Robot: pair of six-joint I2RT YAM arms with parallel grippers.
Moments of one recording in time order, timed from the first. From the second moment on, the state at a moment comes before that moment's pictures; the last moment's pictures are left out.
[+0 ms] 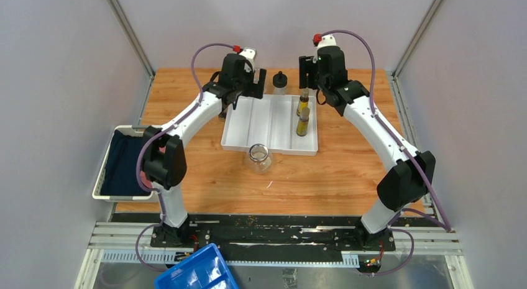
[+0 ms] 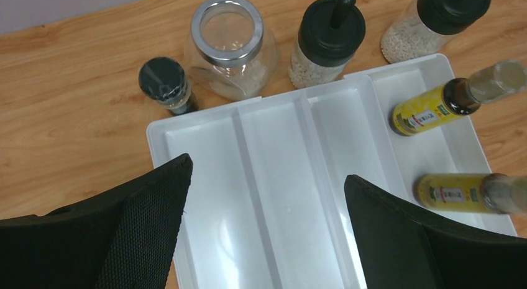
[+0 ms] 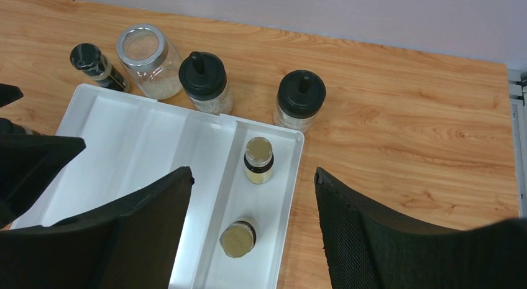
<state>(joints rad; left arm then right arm) -0.44 1.83 1.60 -0.27 -0.07 -0.11 0.45 1.62 1.63 -0.39 0.26 0.09</state>
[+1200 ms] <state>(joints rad) -0.35 2.37 2.14 -0.18 0.00 -0.14 0.42 1.66 1.63 -0.31 0.20 0.06</state>
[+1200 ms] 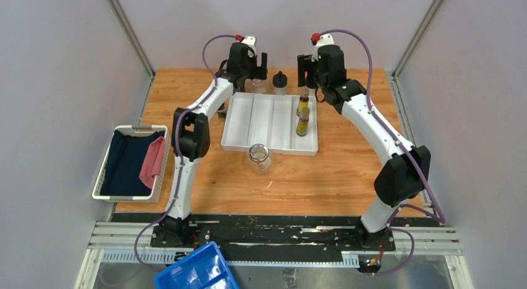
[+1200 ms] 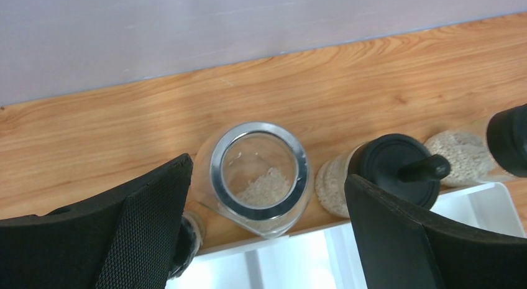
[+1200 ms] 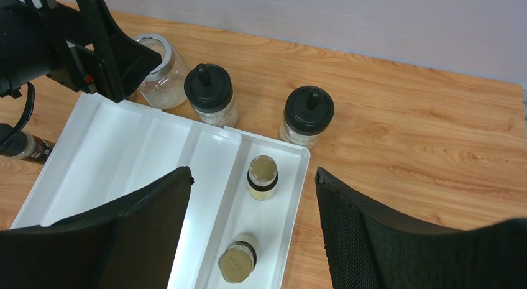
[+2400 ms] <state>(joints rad) -0.37 2.46 2.34 -0.33 0.01 -0.20 0.41 1.72 1.67 -0.30 0.19 0.04</state>
